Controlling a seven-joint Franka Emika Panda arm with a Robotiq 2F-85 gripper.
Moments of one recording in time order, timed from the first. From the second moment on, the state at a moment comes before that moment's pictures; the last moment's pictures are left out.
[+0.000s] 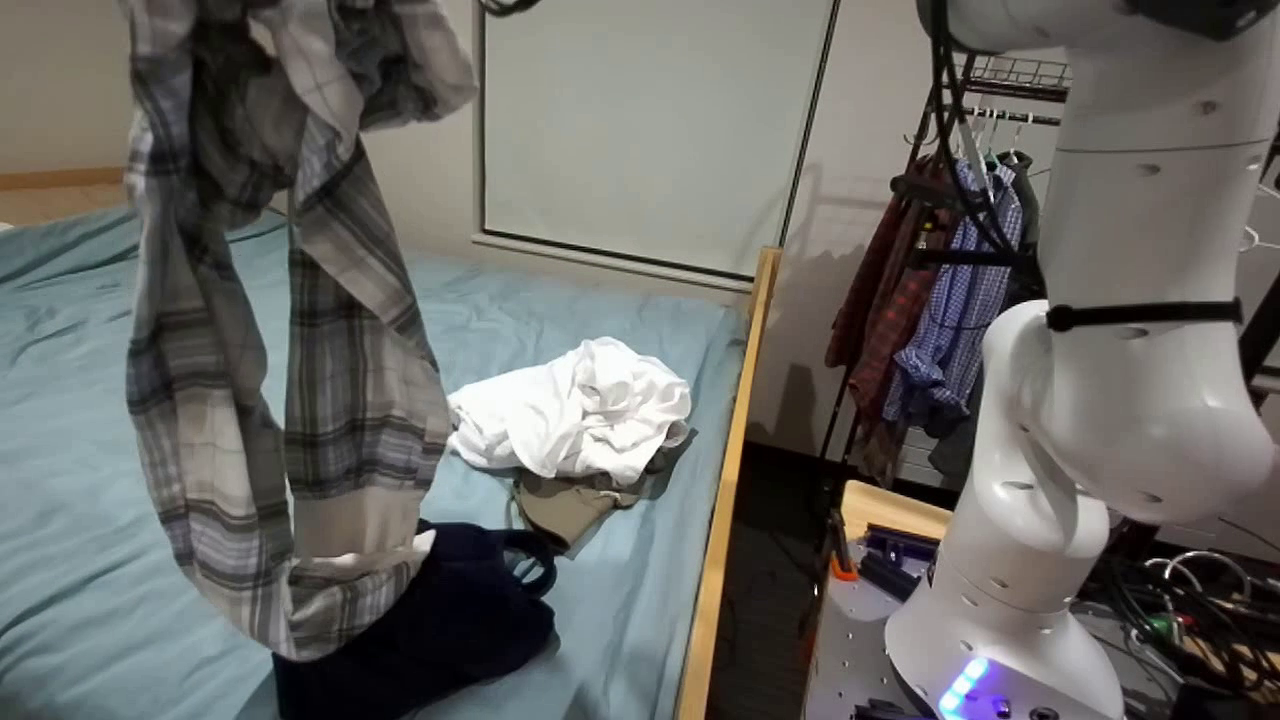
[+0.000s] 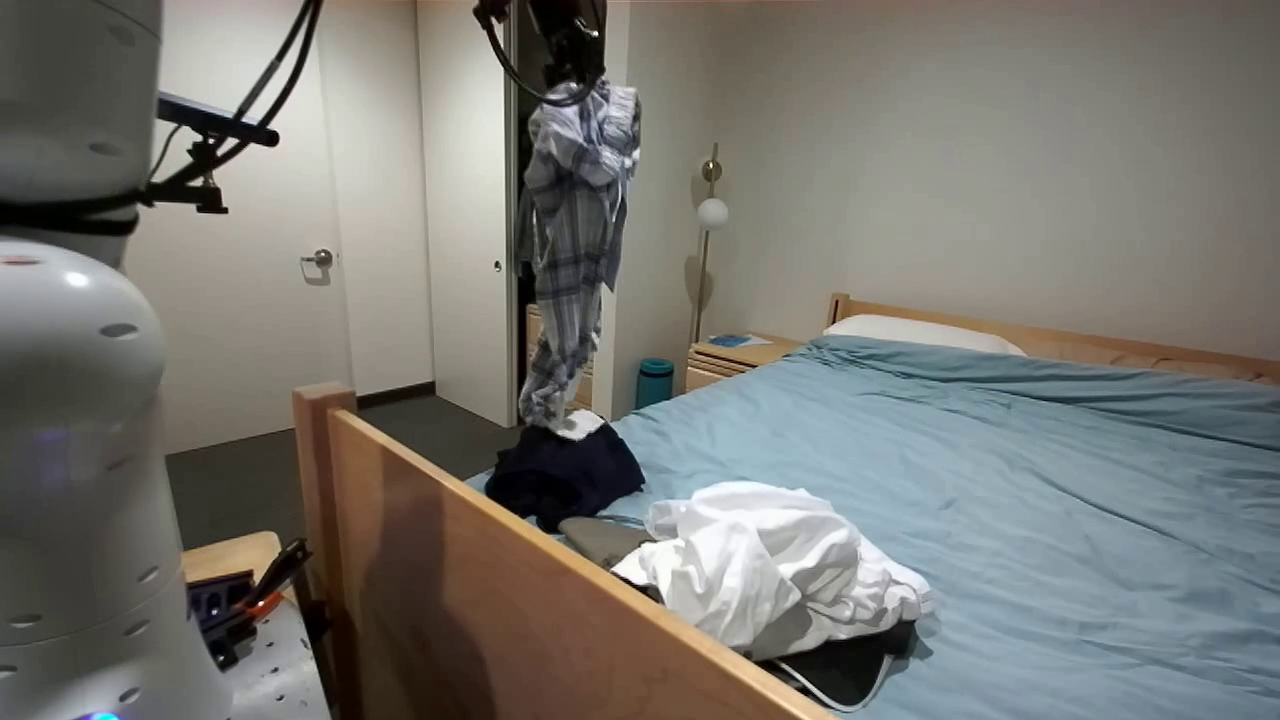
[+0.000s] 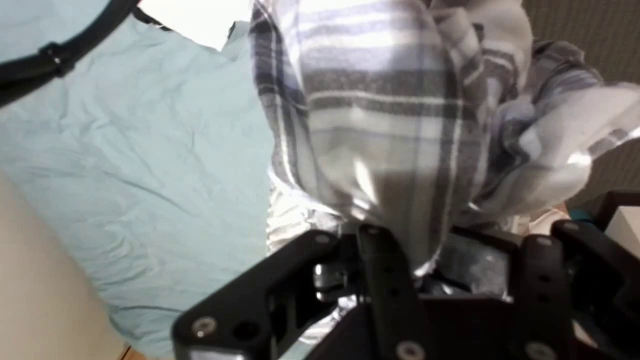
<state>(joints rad) 0.23 0.21 0.35 -1.09 -0.40 1.52 0.42</state>
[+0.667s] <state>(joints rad) 0.10 0.43 0.29 -1.30 -0.24 1.55 0.34</state>
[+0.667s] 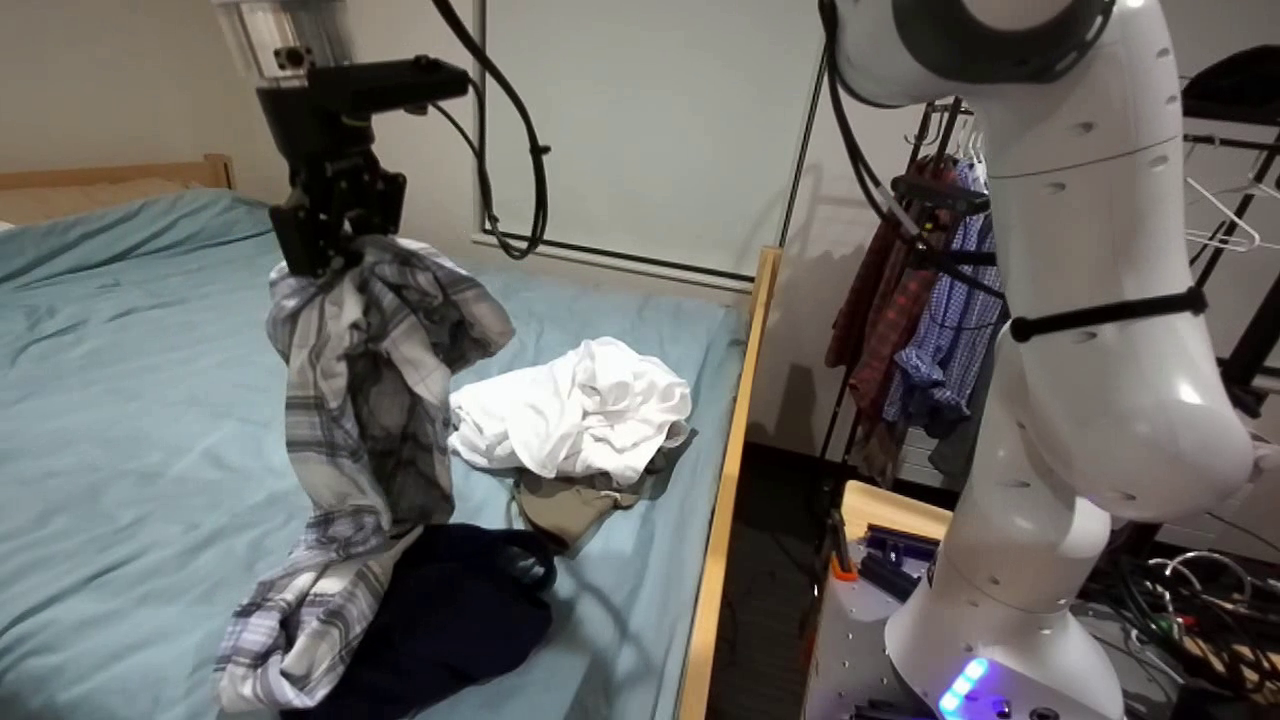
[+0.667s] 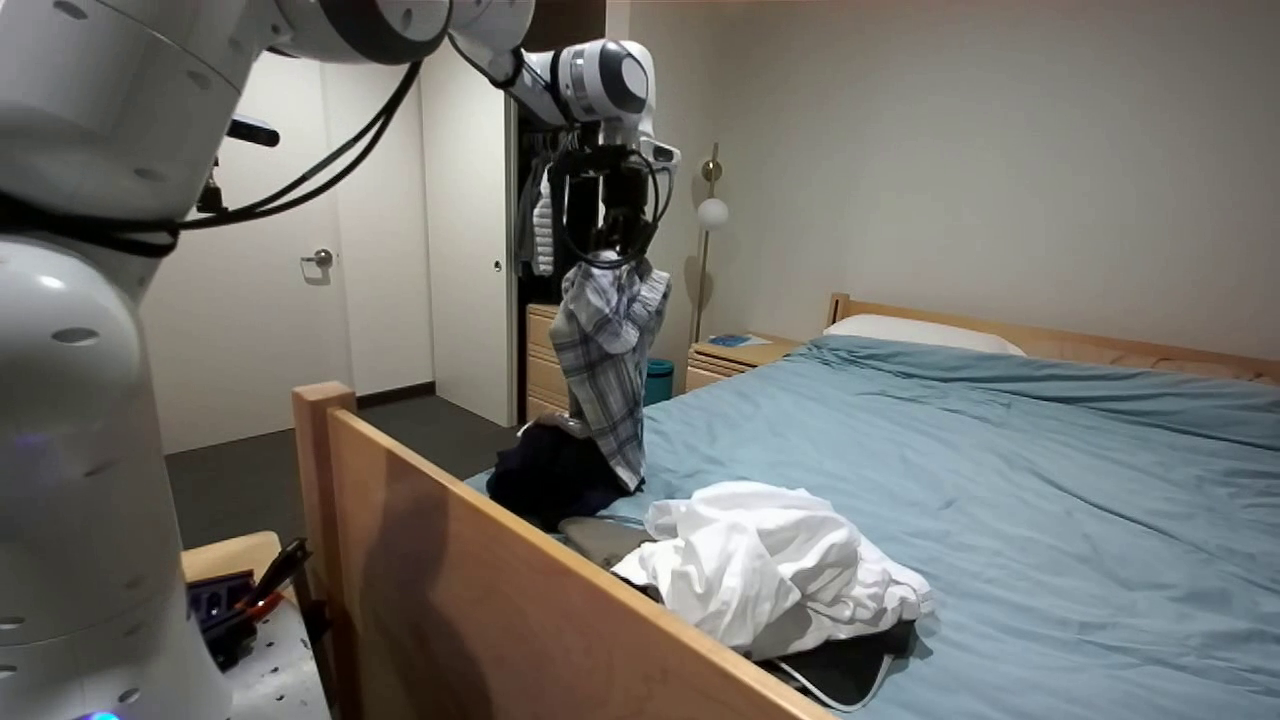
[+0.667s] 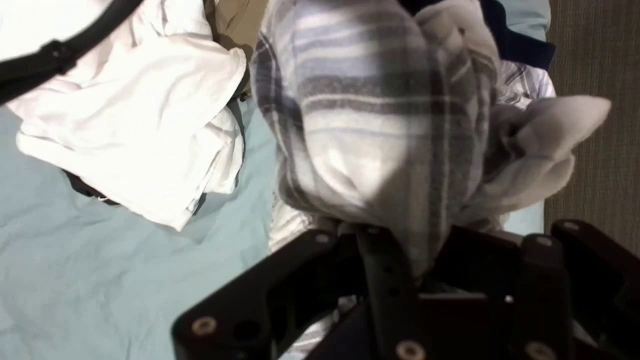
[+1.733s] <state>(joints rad) 0.26 0.51 0.18 -1.55 -0.21 1.79 0.33</state>
